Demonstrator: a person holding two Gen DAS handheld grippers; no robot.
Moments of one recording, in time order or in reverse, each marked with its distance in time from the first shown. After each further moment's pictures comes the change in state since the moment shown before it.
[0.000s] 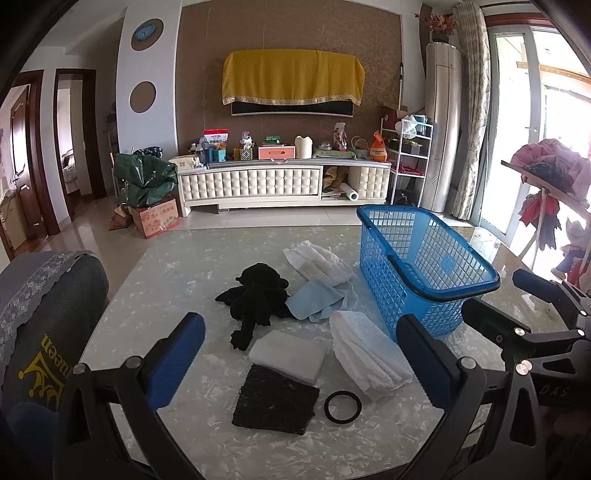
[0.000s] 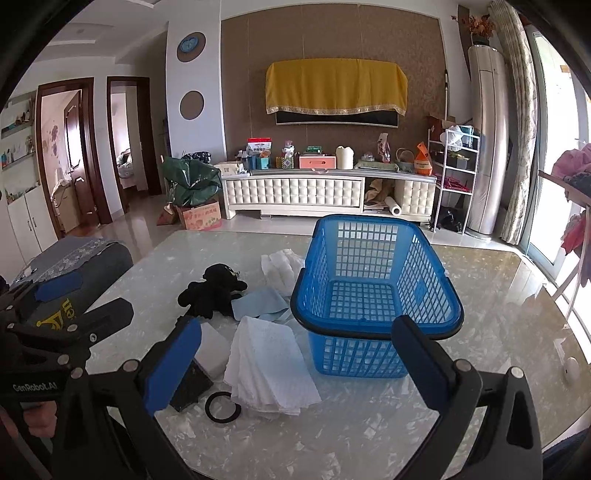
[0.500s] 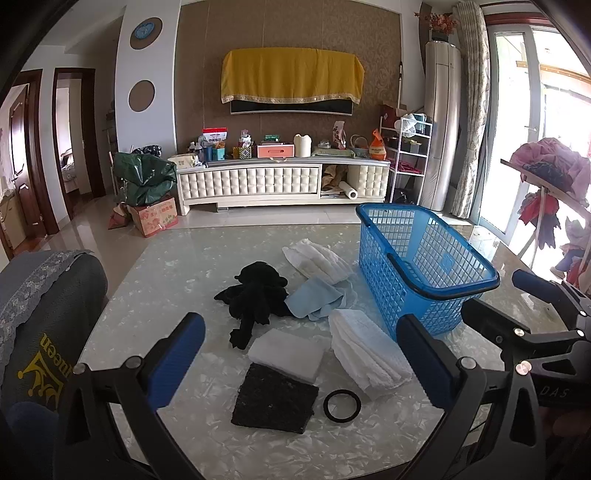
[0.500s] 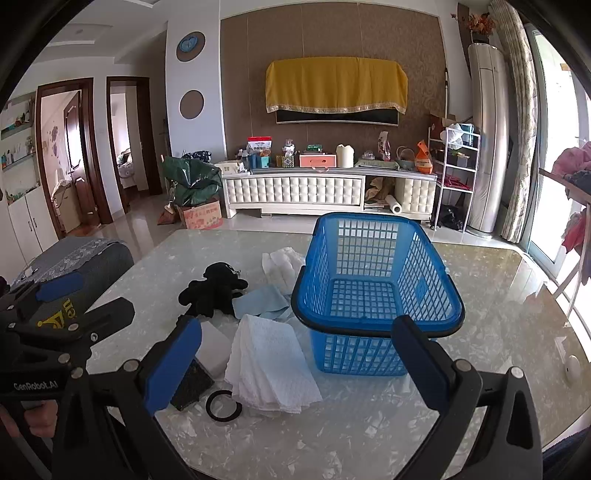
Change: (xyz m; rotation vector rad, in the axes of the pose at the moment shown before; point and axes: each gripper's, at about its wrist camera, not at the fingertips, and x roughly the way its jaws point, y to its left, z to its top) left arm -0.001 0.001 0.001 -0.002 0.008 -0.002; right arm 0.001 -0.001 0.001 0.002 0.008 0.001
